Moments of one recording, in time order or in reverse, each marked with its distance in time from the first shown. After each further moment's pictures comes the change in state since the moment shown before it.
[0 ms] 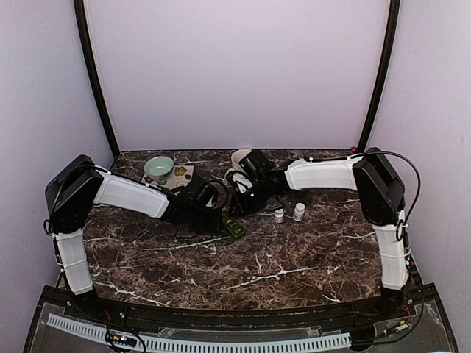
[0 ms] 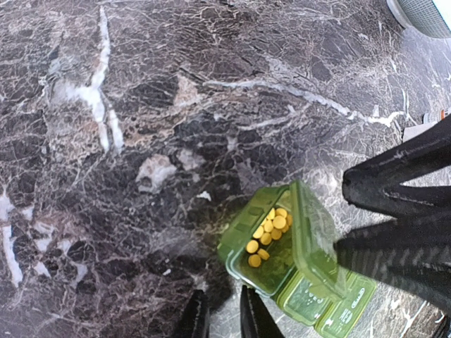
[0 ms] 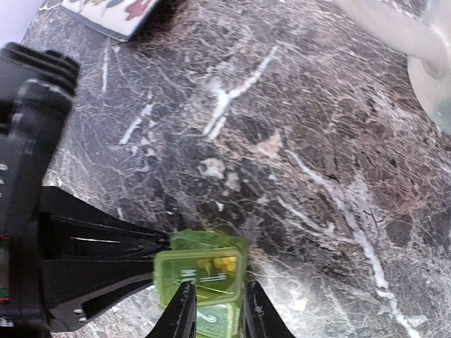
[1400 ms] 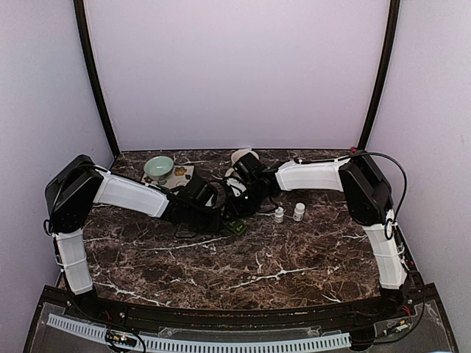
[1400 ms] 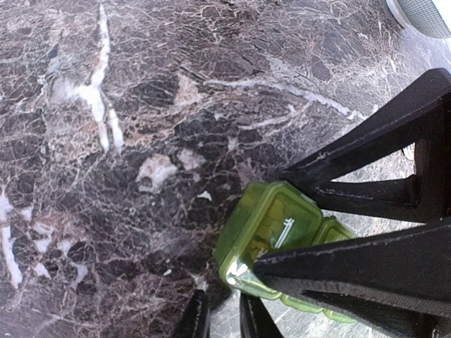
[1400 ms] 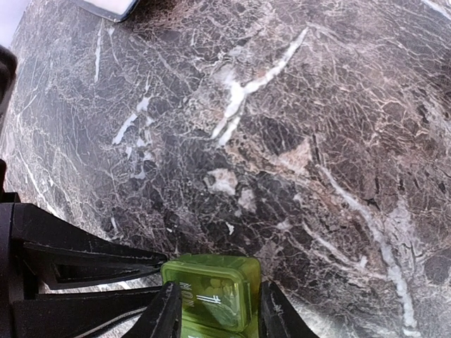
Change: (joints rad) left arm 0.009 0.000 0.000 0.000 0.014 0.001; right arm 0.006 0.114 0.121 -0.065 -0.053 -0.020
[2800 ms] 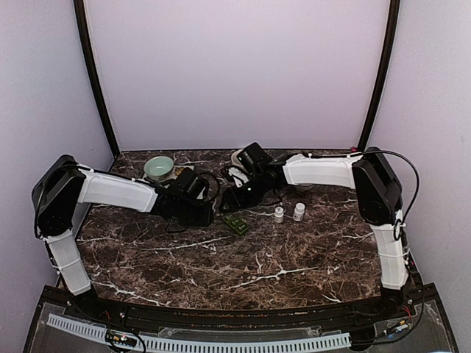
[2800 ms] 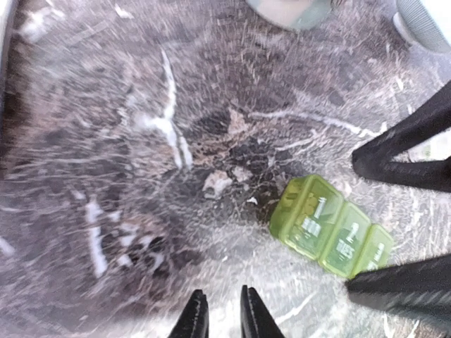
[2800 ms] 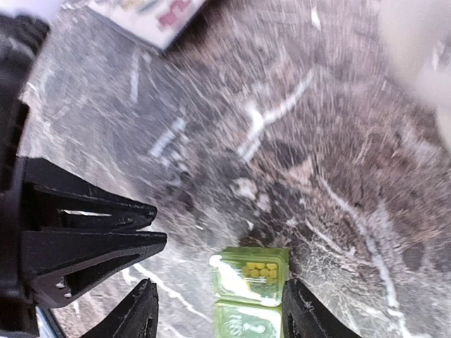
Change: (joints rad) left arm 0.026 -0.080 -0.016 -0.068 -0.067 0.076; right arm -0.013 -0.077 -0.038 0.032 -0.012 -0.002
